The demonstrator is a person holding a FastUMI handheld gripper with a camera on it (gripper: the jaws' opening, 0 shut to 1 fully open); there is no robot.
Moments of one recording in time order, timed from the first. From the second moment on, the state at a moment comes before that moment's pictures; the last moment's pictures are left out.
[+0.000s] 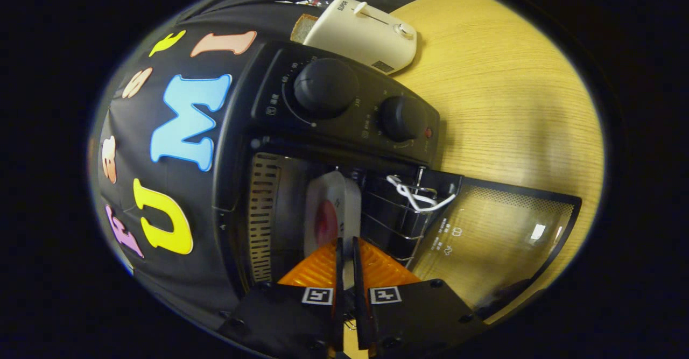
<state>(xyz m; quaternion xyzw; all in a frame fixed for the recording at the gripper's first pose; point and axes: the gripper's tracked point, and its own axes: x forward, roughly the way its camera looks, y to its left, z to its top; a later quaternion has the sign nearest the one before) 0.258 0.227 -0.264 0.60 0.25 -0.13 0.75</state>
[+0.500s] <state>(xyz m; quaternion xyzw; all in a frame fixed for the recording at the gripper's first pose) 0.213 0.235 -0.232 0.51 0.28 -0.04 0.82</state>
